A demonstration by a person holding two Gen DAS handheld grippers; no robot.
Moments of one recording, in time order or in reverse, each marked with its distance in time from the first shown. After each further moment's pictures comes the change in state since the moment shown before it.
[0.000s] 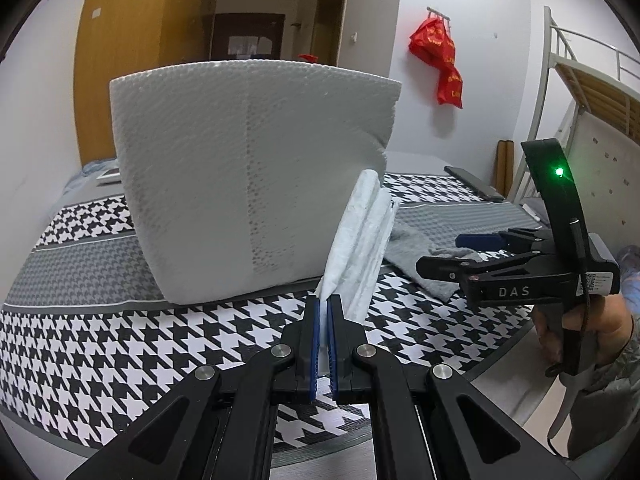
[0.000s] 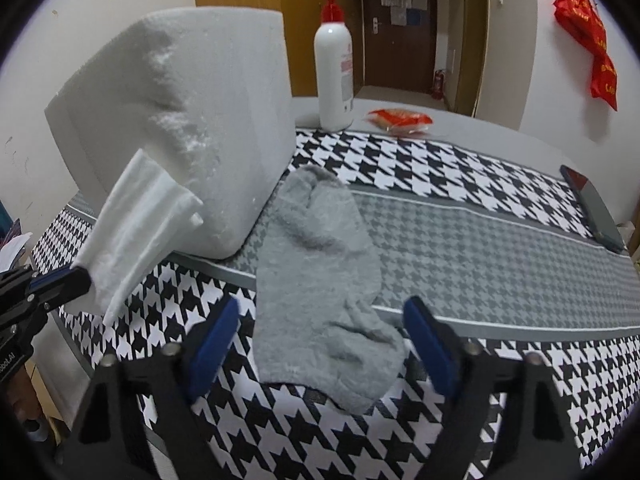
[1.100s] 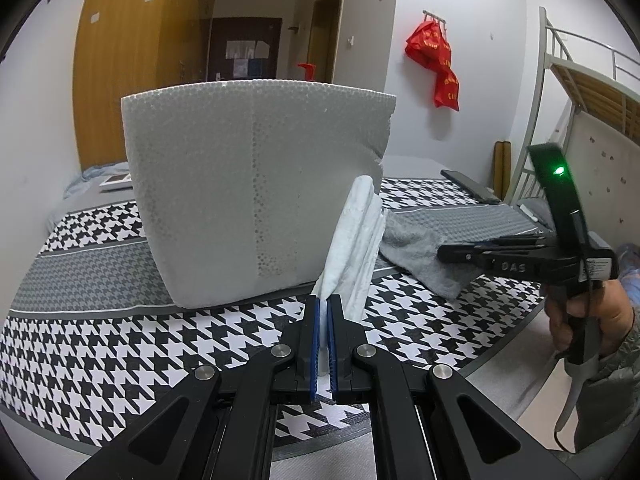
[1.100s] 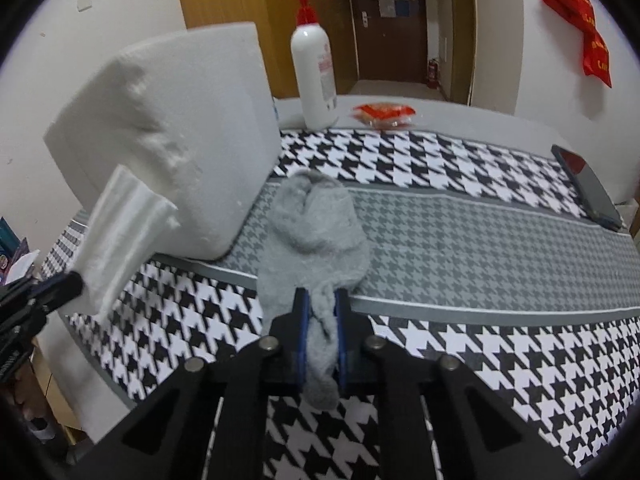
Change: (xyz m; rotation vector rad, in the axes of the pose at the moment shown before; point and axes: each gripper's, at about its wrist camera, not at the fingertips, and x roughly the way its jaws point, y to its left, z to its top) left arm -0.025 -0.008 0.014 0.013 -0.009 0.004; right arm -0.023 -0.019 -0.002 0.070 -0.033 0.035
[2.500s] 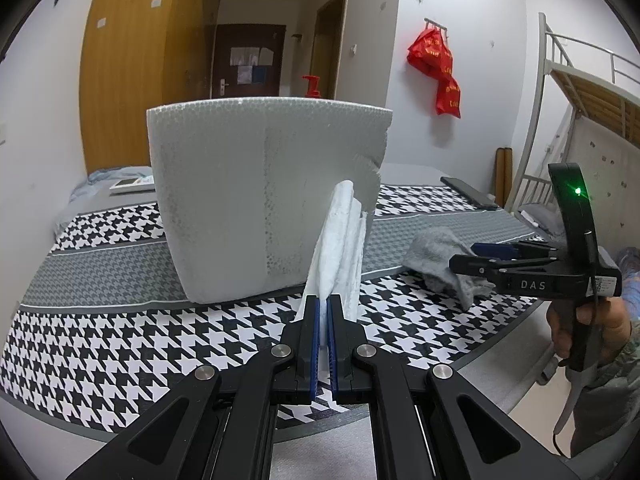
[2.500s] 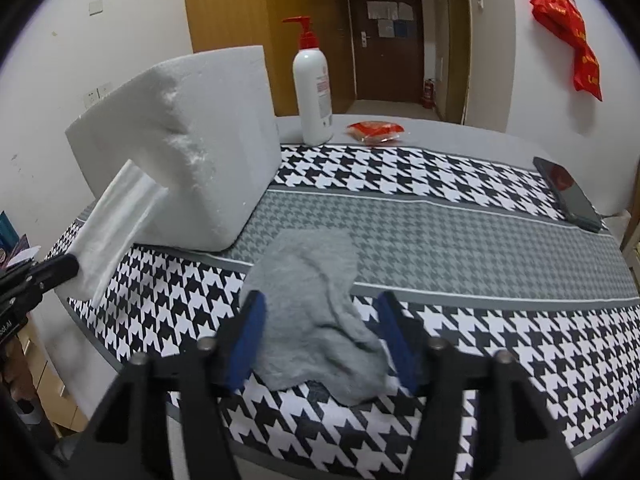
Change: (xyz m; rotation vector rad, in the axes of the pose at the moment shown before) left arm -0.017 0.001 -0.007 -0.009 -0.021 0.014; right arm -0.021 0.001 -0.007 -0.032 -0.039 -0.036
